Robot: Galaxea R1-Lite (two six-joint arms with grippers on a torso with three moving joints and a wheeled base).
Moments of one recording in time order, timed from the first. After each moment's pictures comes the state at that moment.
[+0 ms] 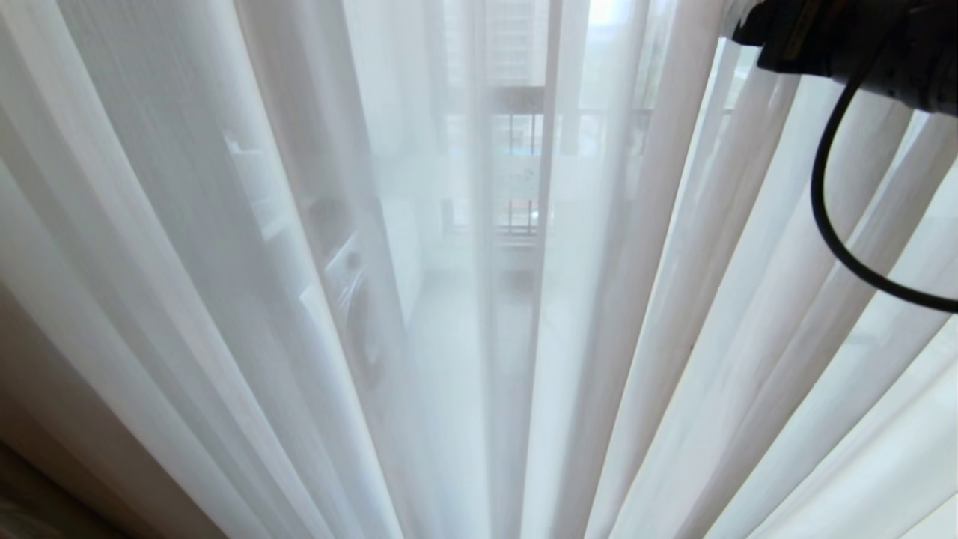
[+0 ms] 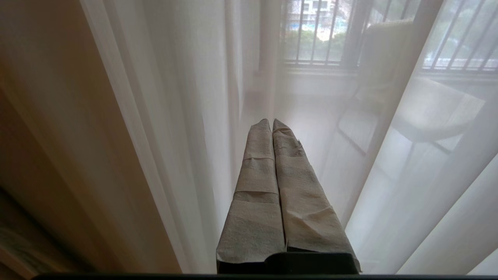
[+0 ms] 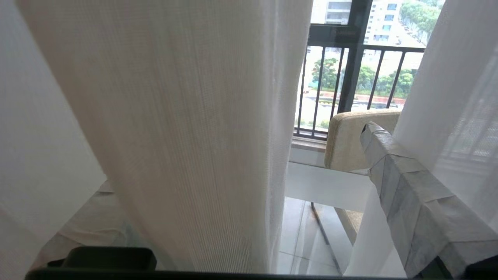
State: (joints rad) left arm 0.01 0.00 0.00 -0.05 0.03 -0.01; right arm 0.50 1.52 -1.46 -0.26 -0.25 -0.02
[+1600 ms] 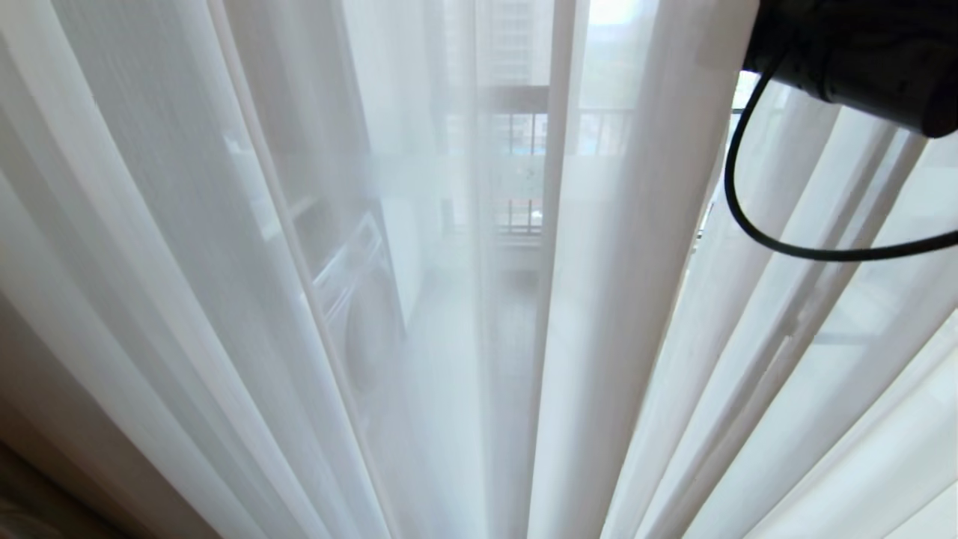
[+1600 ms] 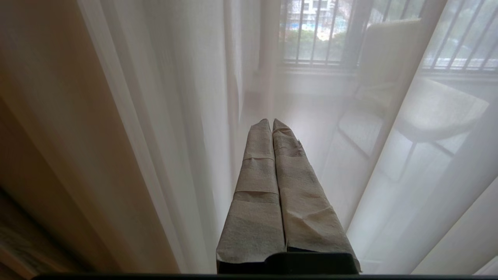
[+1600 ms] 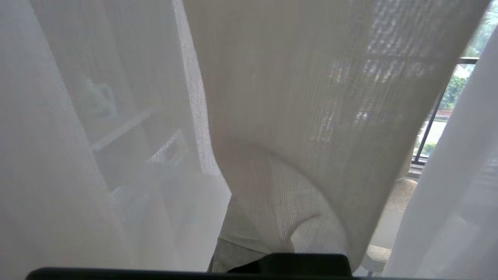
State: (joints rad) left arm 0.01 0.00 0.00 -0.05 0.03 -0.01; right arm 0.49 1.66 -1.58 -0.32 -0.24 -0.02
